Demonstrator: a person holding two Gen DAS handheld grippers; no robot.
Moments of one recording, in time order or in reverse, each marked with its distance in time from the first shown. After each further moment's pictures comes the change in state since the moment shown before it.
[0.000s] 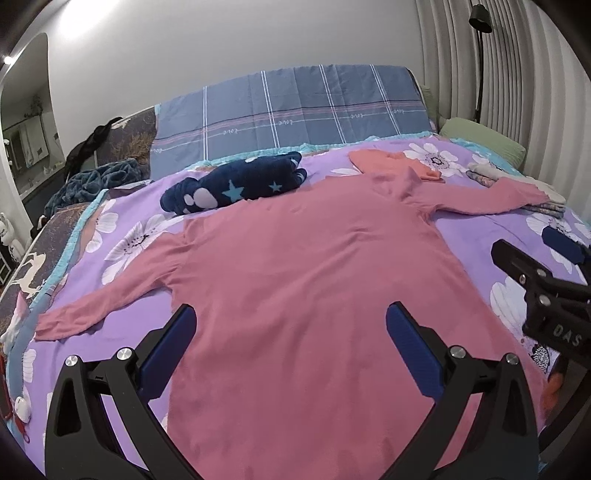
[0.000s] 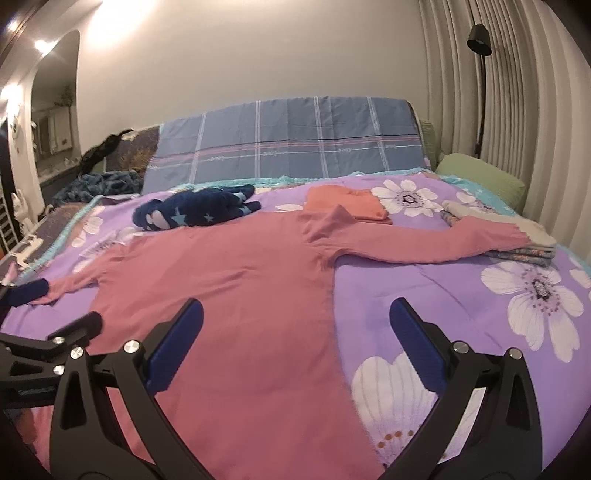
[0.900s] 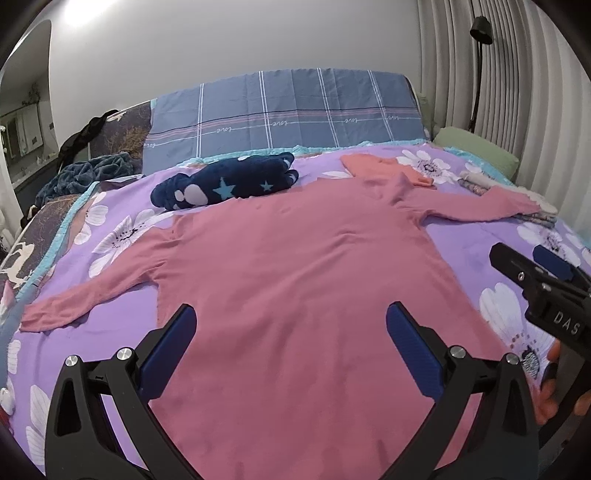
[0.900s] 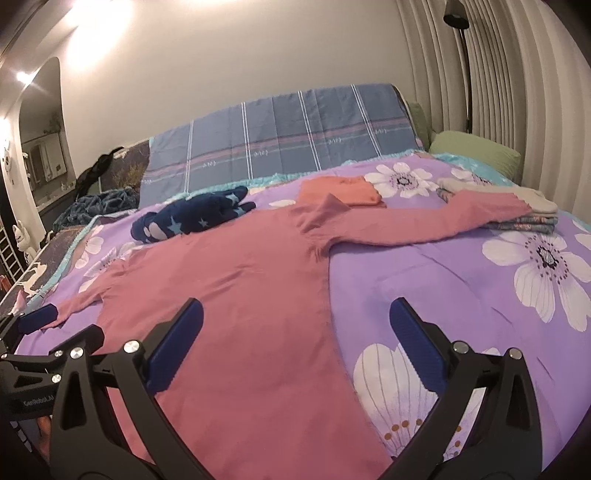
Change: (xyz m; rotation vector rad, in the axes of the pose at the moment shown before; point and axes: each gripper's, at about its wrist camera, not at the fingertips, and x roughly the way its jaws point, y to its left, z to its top) left arm 0.004 0.000 -0.006 -0.036 -0.018 -0.044; right arm 0.005 -0.017 -0.007 0.104 0.029 -0.004
